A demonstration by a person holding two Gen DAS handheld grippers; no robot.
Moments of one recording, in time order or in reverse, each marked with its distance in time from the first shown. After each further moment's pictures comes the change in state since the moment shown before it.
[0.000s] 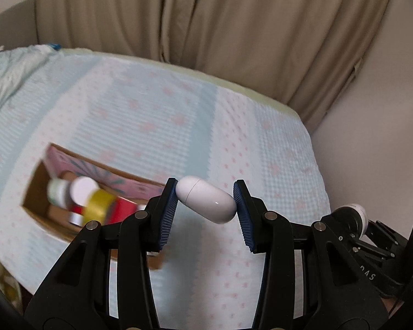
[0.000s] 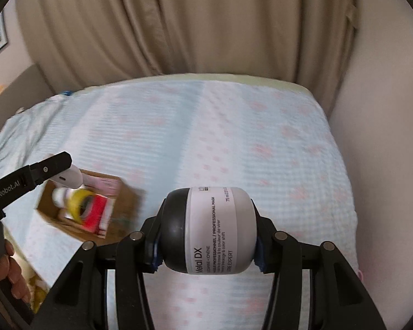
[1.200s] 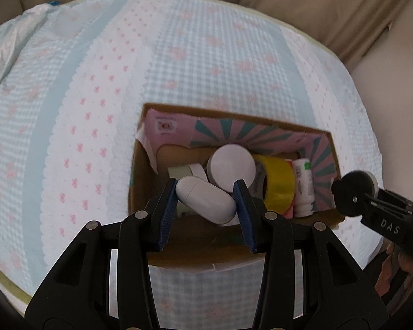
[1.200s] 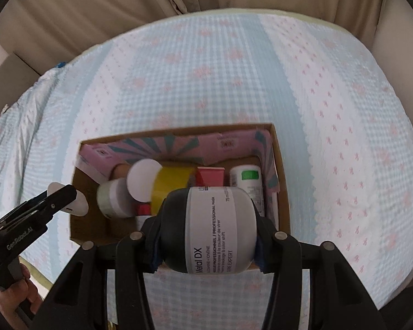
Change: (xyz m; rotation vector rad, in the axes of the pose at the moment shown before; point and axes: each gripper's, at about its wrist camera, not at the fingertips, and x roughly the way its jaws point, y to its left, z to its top) left arm 0.095 0.299 0.003 0.132 0.350 -0.010; right arm 0.159 0.254 -0.022 0.184 0.283 -0.017
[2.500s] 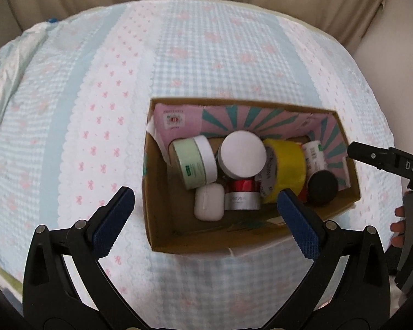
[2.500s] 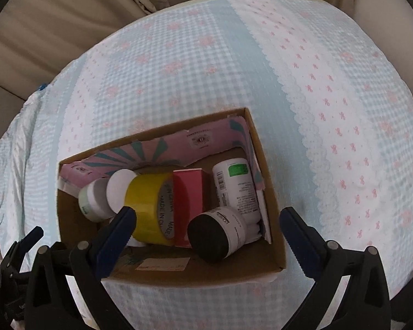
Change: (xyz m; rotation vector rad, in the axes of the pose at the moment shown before) left arm -0.018 -0.008 -0.013 0.089 -0.022 0.085; right arm 0.019 -0.035 0.007 0.149 0.023 0.020
